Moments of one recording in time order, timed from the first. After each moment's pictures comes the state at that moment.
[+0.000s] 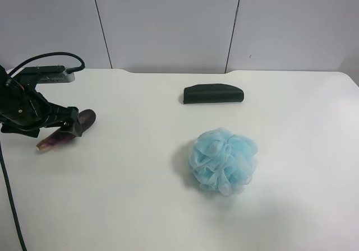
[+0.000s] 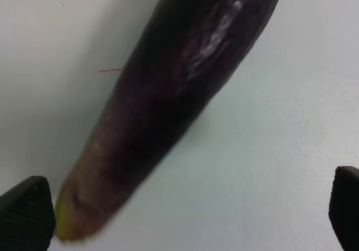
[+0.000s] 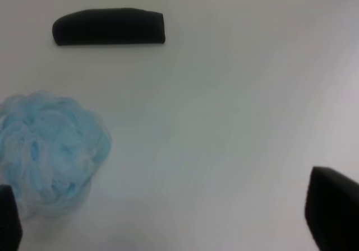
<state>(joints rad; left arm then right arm) -0.10 1.64 -0.78 -0.17 0.38 0.07 0.16 0.00 -0.50 0.01 1.07 0.02</state>
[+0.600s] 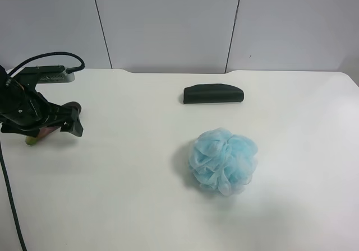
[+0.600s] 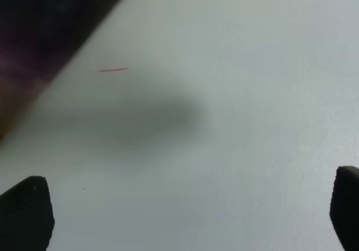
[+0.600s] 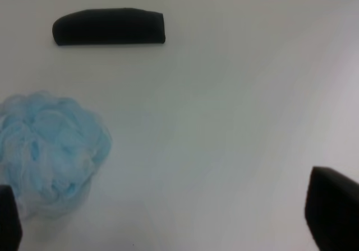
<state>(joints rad) -0.10 1.64 -0.78 -0.17 0.38 0.07 0.16 0.00 -0.50 0.01 1.07 0.02</state>
